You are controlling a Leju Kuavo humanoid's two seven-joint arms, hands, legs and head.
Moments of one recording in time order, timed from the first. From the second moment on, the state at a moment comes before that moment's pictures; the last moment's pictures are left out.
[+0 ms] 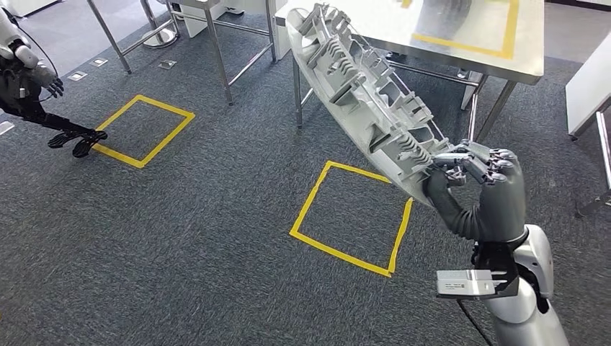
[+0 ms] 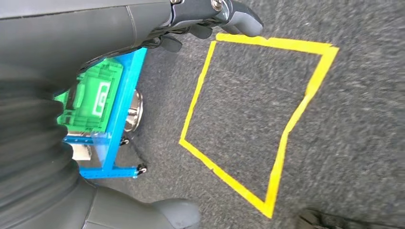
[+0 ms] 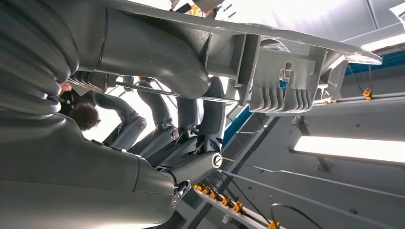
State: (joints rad) left arm -0.07 -0.22 0.88 -0.19 -1.13 0.37 -0.07; right arm -0.12 -0.24 -0.02 -1.90 0.69 -0.19 -0.60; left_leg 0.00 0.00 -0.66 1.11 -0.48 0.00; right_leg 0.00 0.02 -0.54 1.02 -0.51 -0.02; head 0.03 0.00
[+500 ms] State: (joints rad) left arm -0.07 -0.22 0.88 -0.19 -1.13 0.37 -0.07; right arm -0.12 -0.24 -0.02 -1.90 0.70 -0.19 -0.60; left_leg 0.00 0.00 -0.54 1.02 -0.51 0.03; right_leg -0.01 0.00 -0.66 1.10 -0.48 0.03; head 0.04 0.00
